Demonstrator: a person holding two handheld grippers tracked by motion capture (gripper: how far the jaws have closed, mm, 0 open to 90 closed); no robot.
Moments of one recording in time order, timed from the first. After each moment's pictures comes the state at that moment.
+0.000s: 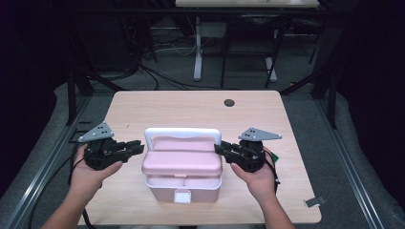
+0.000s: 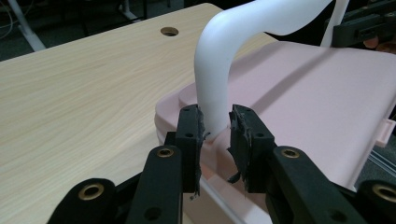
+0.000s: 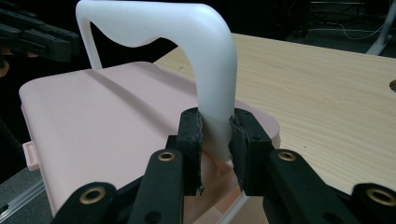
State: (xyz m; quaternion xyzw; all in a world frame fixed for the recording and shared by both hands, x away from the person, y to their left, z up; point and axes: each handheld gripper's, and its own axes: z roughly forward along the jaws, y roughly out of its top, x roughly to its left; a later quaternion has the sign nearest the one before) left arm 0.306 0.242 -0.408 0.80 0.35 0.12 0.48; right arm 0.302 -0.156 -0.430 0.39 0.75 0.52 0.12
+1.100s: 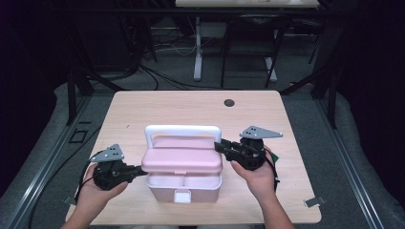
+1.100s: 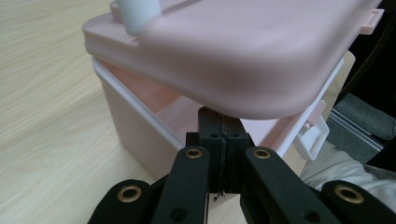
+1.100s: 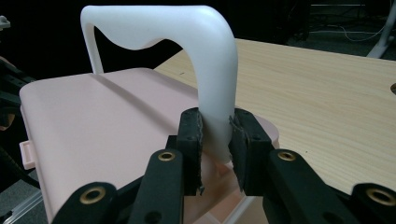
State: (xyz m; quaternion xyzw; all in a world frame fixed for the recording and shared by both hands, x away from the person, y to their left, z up) left arm 0.280 0.229 -0.451 0.83 0.33 0.06 0.46; right arm 0.306 -0.157 -0.428 0.40 0.74 0.53 0.12
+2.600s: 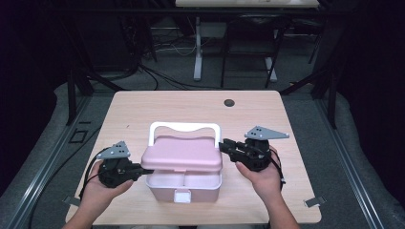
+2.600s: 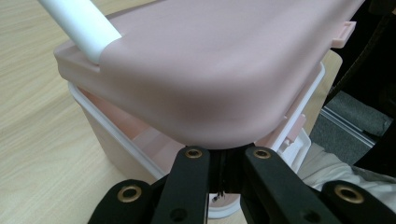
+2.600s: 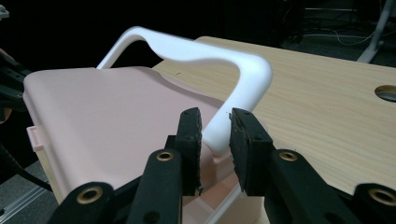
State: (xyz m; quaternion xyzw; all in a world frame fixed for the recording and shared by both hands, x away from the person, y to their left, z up) left arm 0.283 0.215 -0.437 0.83 0.31 0.05 0.46; right arm 0.297 -0.166 -0.419 0.40 0.74 0.52 0.14
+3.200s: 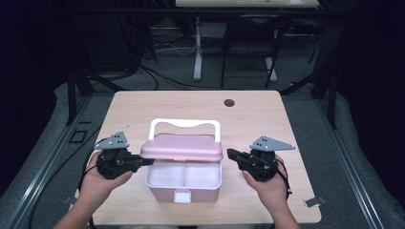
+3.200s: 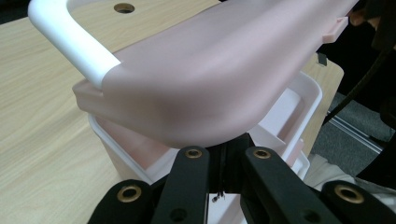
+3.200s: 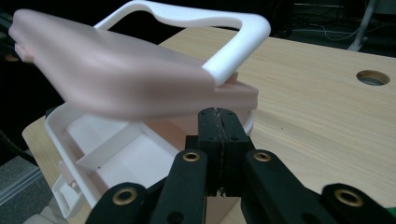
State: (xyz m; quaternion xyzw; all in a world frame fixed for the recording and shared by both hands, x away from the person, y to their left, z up) left arm 0.293 0.212 -0.412 0.83 0.31 0.07 0.46; right arm 0.277 -0.179 -0.434 0.40 0.75 0.51 0.15
